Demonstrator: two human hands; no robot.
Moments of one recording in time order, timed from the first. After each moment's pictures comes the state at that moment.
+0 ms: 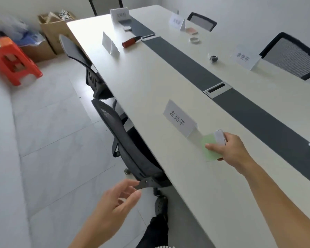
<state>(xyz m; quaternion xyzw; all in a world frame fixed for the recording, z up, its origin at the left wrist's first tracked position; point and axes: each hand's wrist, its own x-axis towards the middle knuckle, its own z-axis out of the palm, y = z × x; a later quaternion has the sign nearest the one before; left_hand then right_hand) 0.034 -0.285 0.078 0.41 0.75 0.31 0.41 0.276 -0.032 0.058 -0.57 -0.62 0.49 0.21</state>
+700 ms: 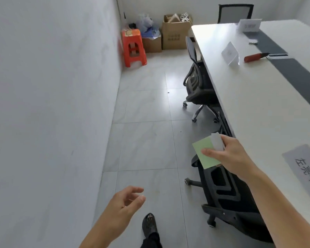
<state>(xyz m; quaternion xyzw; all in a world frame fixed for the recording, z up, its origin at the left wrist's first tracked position) -0.160 -0.474 0.067 0.12 0.82 0.43 0.37 -0.086 -0.158 0.086 -0.28 -0.77 0.57 0.06</state>
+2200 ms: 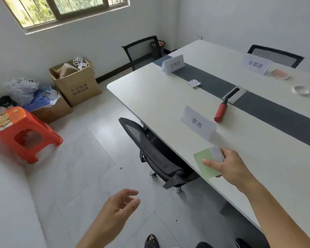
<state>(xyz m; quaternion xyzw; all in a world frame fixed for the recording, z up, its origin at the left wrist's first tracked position) -0.924 0.162 0.070 0.42 0.73 0.28 0.47 -0.643 0.345 0.079 -0.57 -0.58 0.53 0.25</state>
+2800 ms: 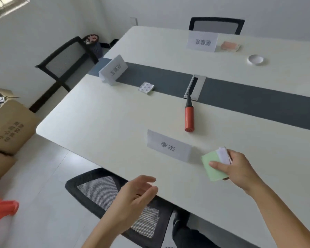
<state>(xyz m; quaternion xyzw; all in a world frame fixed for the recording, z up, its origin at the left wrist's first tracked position) -0.882 0.483 0.073 0.59 0.60 0.13 0.53 -0.576 0.508 0.013 -0.70 -0.40 0.50 0.32</state>
